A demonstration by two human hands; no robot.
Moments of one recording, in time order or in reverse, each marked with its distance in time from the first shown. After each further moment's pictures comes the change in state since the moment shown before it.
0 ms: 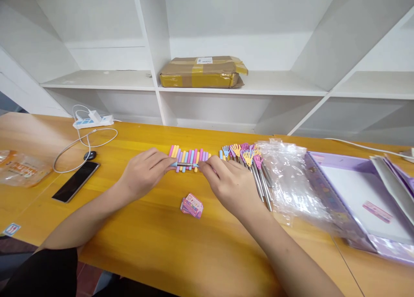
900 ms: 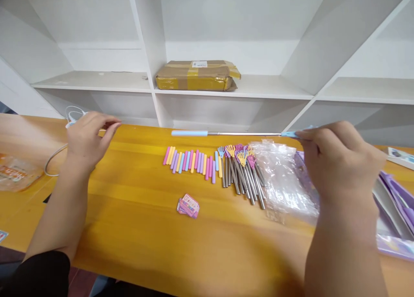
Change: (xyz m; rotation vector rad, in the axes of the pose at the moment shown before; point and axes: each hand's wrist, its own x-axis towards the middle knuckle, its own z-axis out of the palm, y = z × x) left_hand -0.019 -0.125 -0.039 0.124 0.107 -0.308; right_hand -0.066 0.177 -0.041 -0.446 0.241 0.301
